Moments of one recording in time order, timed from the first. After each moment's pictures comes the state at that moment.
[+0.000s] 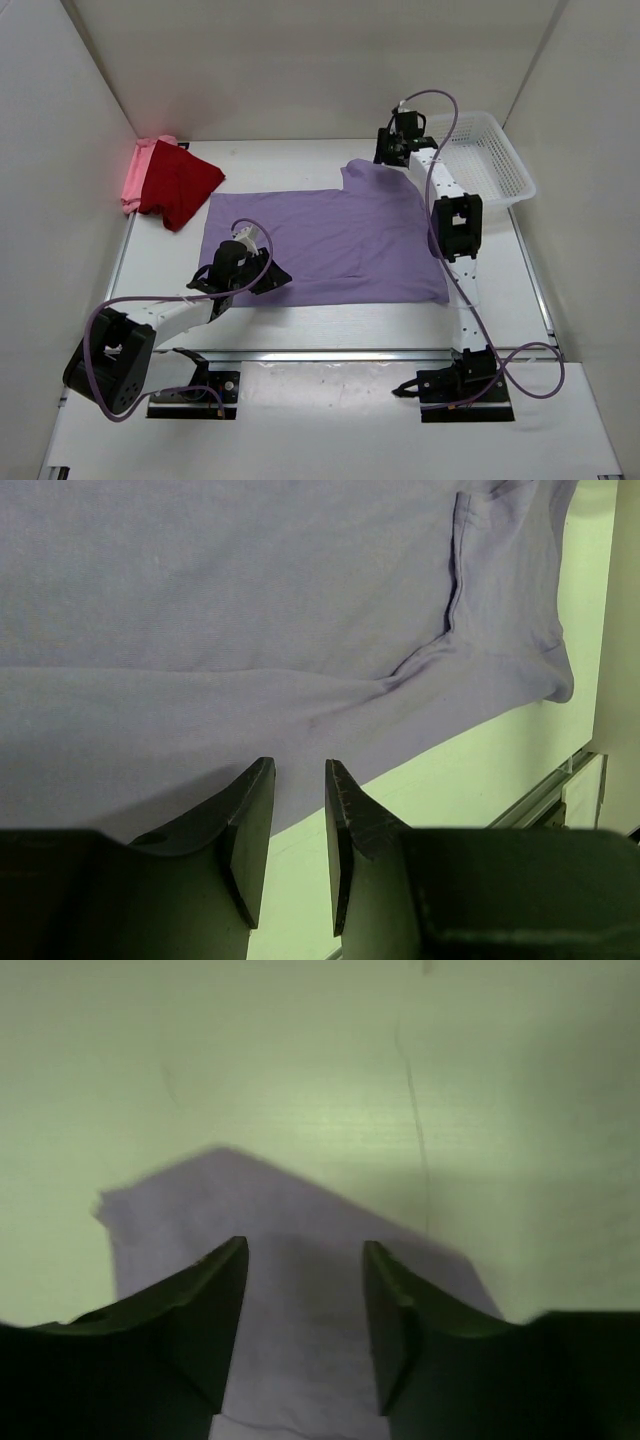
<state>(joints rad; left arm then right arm) -0.45 1.23 0.39 0.23 0.26 -0.75 0.17 2.60 2.44 -0.50 -0.06 0.24</state>
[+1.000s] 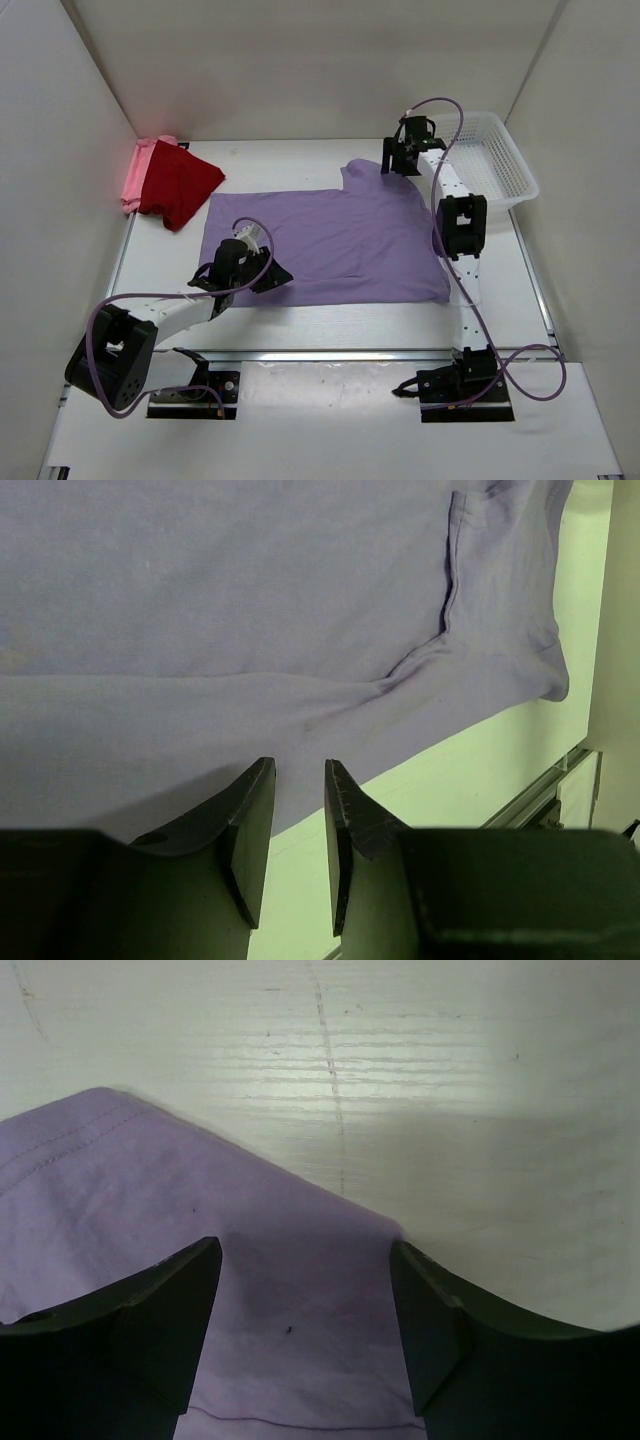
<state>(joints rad) -0.45 1.25 0.41 0.23 0.28 -0.75 0.12 2.65 2.45 -0.64 -0.07 0.16</state>
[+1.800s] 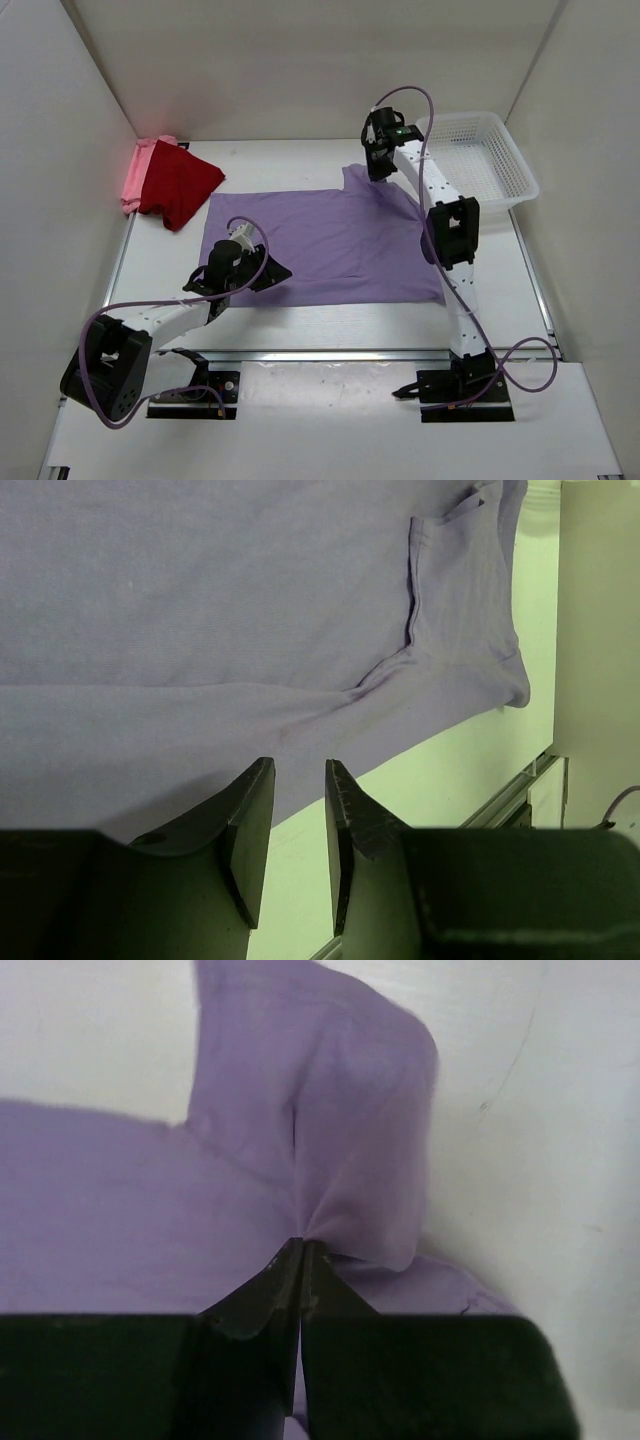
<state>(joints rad) -0.43 1.19 0.38 0.28 0.30 -0.78 0.29 2.48 2.45 -0.93 0.00 0.14</state>
